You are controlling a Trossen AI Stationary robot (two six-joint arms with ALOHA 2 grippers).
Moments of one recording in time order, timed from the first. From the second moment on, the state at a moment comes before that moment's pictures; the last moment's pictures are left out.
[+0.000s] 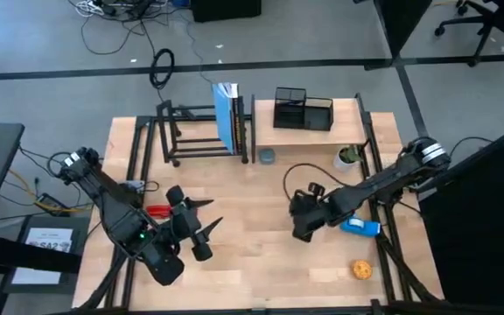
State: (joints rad) left arm -0.76 1.50 1.53 -0.99 -1.19 -0.72; right arm 0.40 1.51 0.89 -0.57 0.46 0.73
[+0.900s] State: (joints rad) left arm -0.71 1.50 1.53 -0.99 -1.19 -0.74; right arm -0.05 1.99 0.64 0.73 0.74 0.50
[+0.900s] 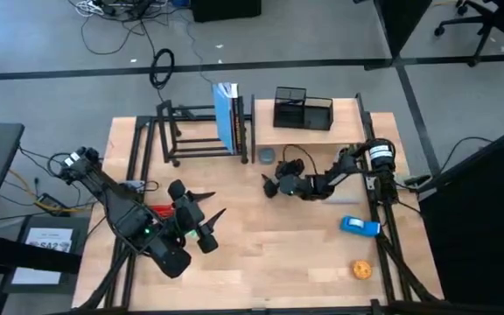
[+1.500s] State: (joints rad) left arm -0.70 1.50 1.53 -0.99 -1.18 -0.74; right arm -0.16 1.99 0.64 0.89 0.65 0.44
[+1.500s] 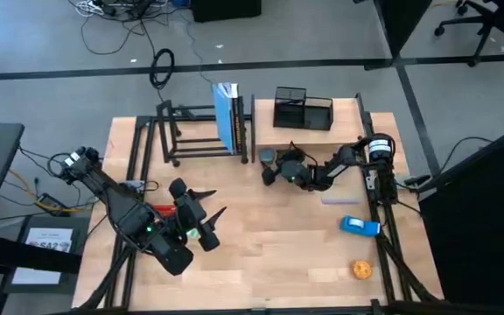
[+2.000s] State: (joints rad) left arm -0.70 1.50 1.53 -0.98 -1.17 -0.74; right arm -0.22 2.00 0.72 0.83 0.51 0.28
